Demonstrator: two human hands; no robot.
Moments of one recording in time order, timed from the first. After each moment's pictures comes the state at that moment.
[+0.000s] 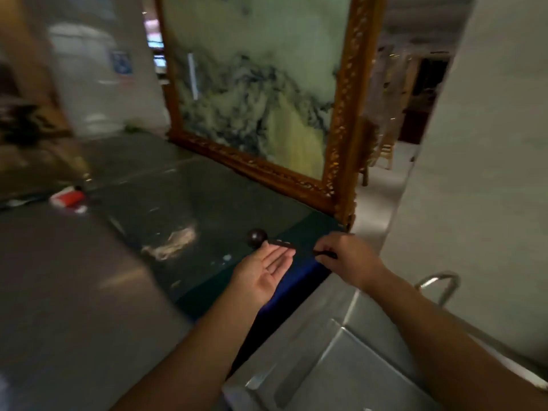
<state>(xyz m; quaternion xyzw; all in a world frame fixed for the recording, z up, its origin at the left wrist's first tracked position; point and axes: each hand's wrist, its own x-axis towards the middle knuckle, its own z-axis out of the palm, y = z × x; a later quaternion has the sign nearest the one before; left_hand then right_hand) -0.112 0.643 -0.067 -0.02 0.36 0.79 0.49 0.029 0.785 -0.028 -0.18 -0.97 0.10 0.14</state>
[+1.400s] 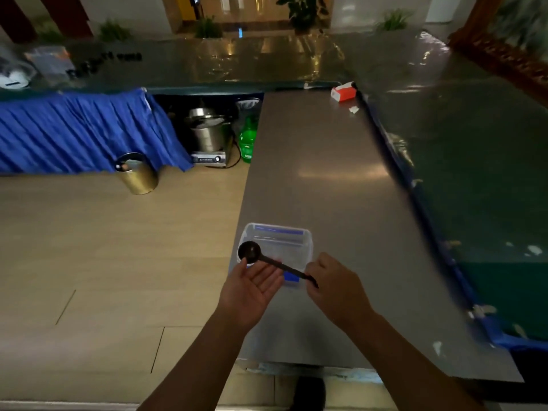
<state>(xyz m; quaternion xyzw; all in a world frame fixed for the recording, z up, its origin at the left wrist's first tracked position) -0.286 0.082 -0.227 -0.30 0.33 0.88 0.17 -0.285 0.275 -0.218 0.13 -0.97 0.18 0.04</state>
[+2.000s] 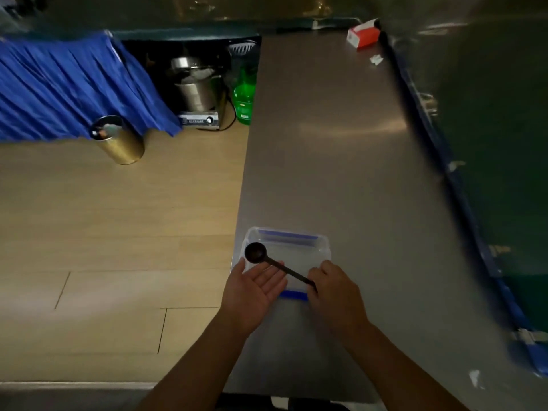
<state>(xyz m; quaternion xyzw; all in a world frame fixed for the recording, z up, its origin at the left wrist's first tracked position) -0.390 0.056 -0.298 -0.38 0.28 0.85 0.23 -0.379 0.241 -0.293 0.06 -0.98 0.17 -0.09</state>
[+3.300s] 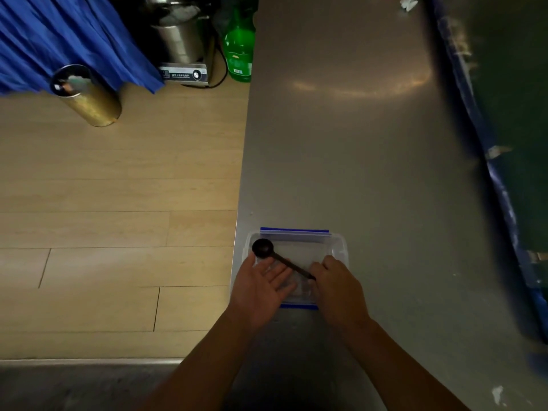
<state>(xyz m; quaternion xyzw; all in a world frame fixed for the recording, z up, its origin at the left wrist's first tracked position) -0.441 0.052 -0.349 -0.40 0.27 0.83 0.27 -0.431 0.216 -0.338 0.05 -0.97 0.13 -0.19</state>
